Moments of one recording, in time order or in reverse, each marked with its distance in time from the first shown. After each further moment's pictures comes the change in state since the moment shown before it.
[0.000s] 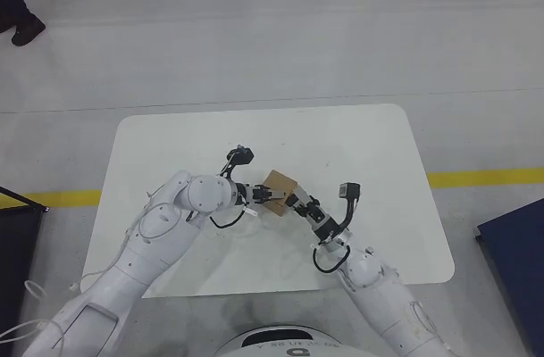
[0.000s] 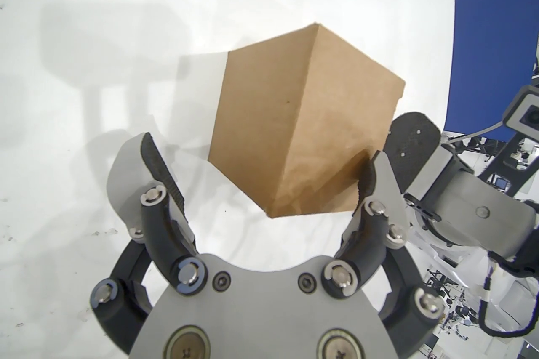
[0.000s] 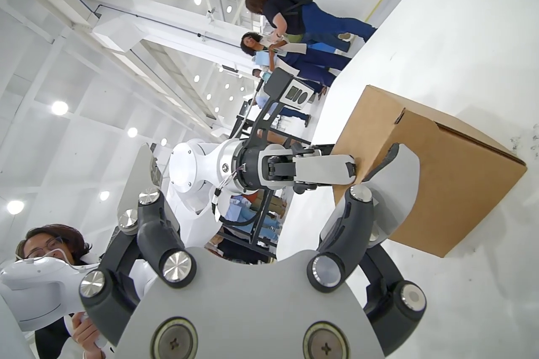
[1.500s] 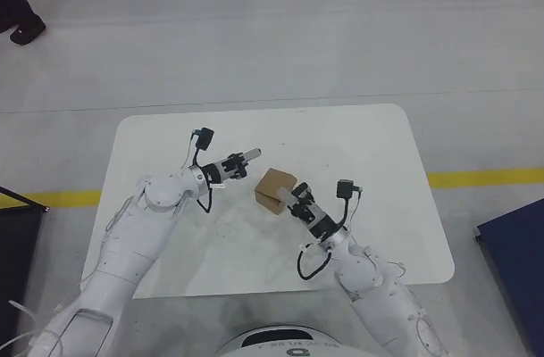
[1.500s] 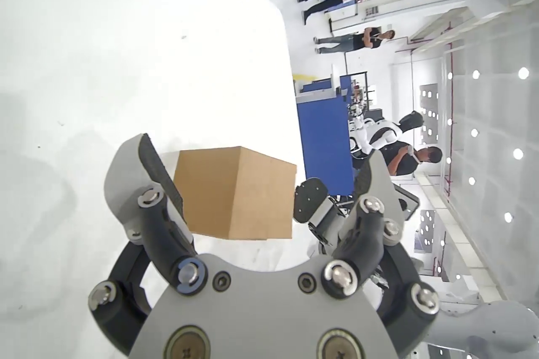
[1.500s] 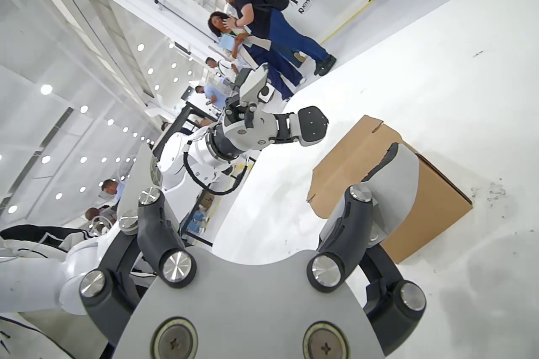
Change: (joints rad) left arm 0.030 -0.010 -0.182 0.207 -0.469 -0.315 0.220; right arm -0.069 0.005 0.009 -0.218 -0.480 0.220 -0.198
